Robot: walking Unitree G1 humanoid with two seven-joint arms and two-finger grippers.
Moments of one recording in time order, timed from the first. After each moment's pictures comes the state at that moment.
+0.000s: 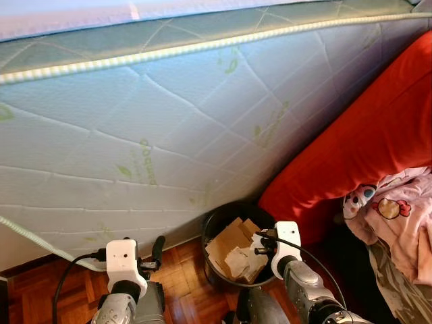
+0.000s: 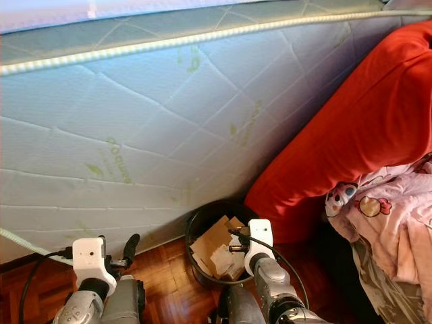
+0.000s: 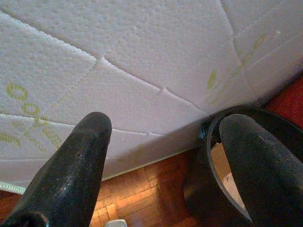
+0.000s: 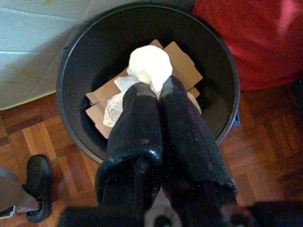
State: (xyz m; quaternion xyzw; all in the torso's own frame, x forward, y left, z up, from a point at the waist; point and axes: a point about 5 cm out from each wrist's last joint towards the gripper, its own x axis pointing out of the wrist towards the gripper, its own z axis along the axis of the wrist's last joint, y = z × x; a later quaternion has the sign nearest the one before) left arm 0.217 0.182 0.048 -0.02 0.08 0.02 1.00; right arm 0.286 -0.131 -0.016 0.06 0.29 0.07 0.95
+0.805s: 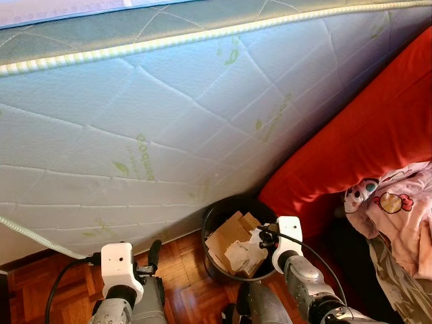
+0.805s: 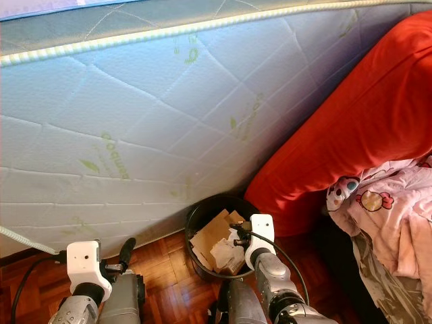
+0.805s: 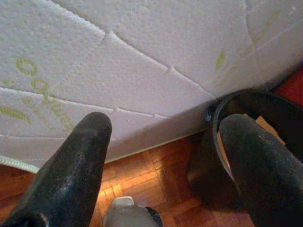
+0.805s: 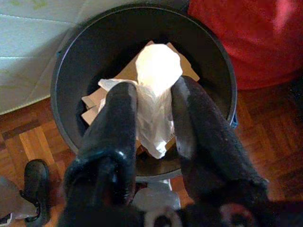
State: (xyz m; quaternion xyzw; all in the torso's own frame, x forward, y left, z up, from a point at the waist) left arm 0.209 0.186 0.053 -0.02 0.09 0.03 0.99; right arm 0.293 -0.132 -0.009 0.07 0.28 0.06 0.96
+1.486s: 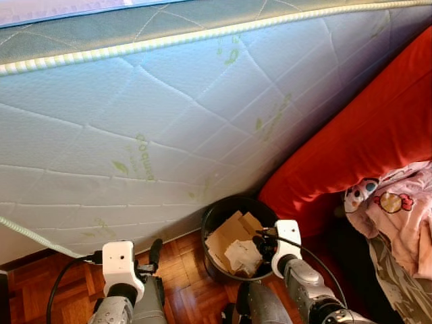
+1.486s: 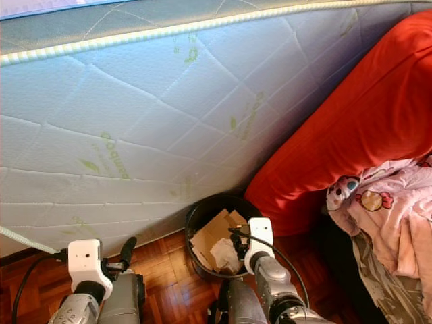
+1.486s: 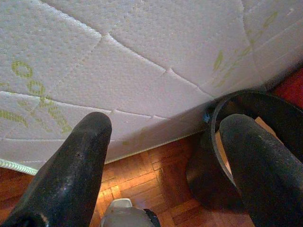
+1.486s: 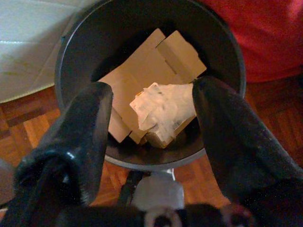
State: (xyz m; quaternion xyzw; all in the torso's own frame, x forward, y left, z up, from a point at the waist) left arm 0.211 0.185 0.054 -0.02 0.09 0.03 1.00; right arm 0.287 -0.131 -0.015 0.07 0.30 0.08 0.95
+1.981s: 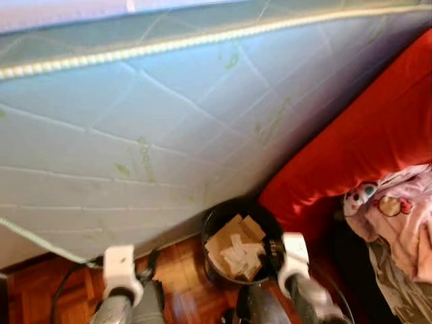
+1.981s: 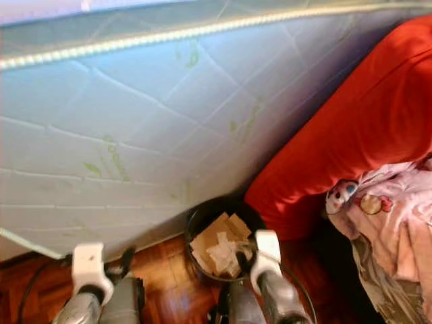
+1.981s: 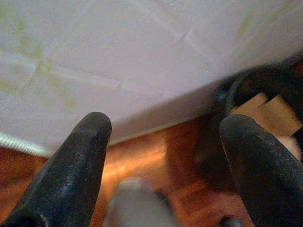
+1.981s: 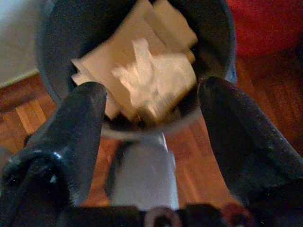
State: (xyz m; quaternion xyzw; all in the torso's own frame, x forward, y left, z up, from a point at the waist) left arm 0.217 0.204 0.012 -0.01 0.17 0.05 0.98; right arm 0.251 -0.148 -0.044 0.08 0.34 0.05 0.93
